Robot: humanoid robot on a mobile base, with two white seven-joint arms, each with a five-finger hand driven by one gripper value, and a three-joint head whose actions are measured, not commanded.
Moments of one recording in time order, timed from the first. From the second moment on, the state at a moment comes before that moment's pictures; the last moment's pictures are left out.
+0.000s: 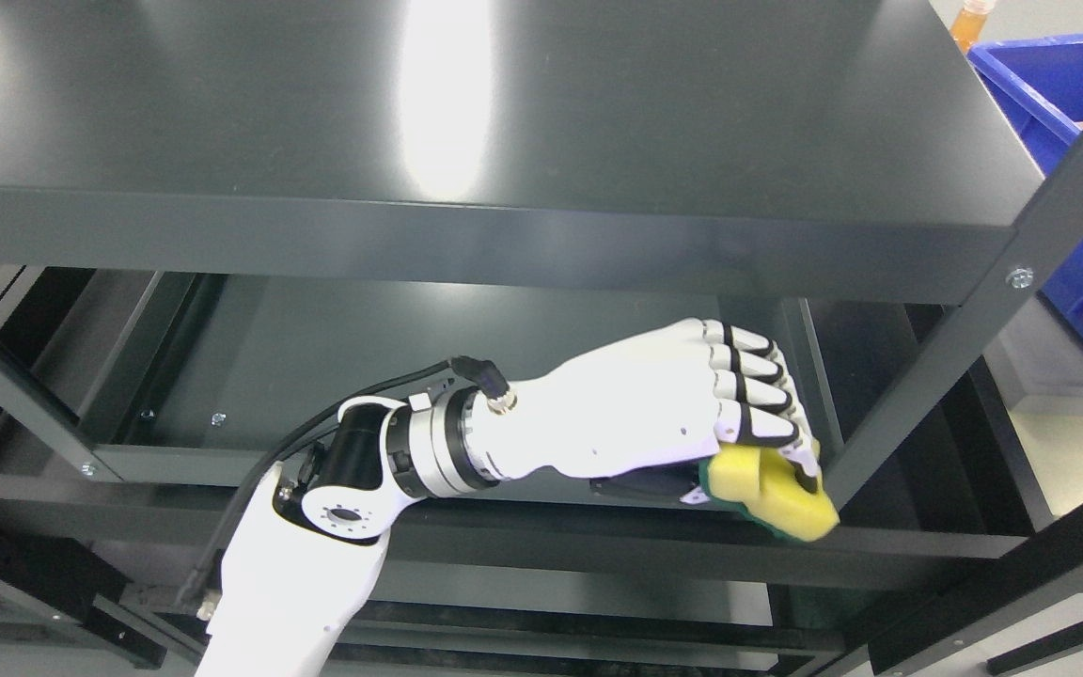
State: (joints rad) left arm -0.57 0.00 -0.39 -1.77 -0.32 -0.79 -0.61; right arm -0.07 0.00 -0.21 0.00 -0.11 0.08 -0.04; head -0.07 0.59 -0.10
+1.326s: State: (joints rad) left arm -0.65 0.00 -0.37 -1.77 -0.24 -0.79 -0.61; right arm -0.07 0.00 -0.21 0.00 -0.11 0.08 -0.04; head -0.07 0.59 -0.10
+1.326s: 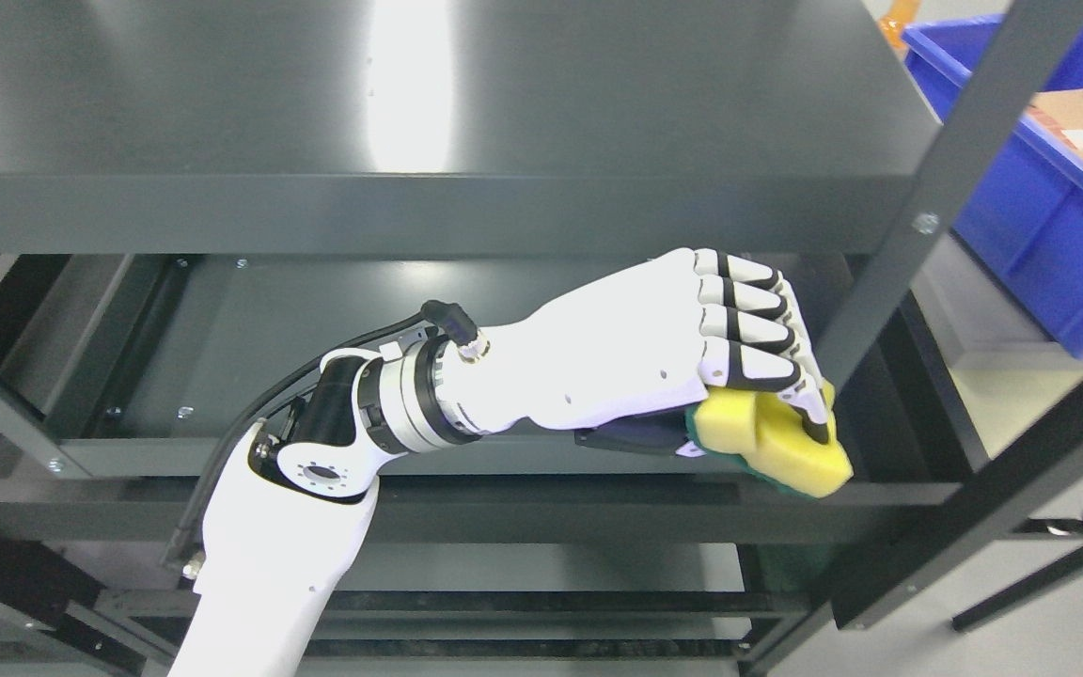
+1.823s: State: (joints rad) left arm -0.68 0.07 -0.32 -1.77 -0.19 -0.79 -0.60; right arm -0.07 0.00 -0.21 0.00 -0.11 0.08 -0.04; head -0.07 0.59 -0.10
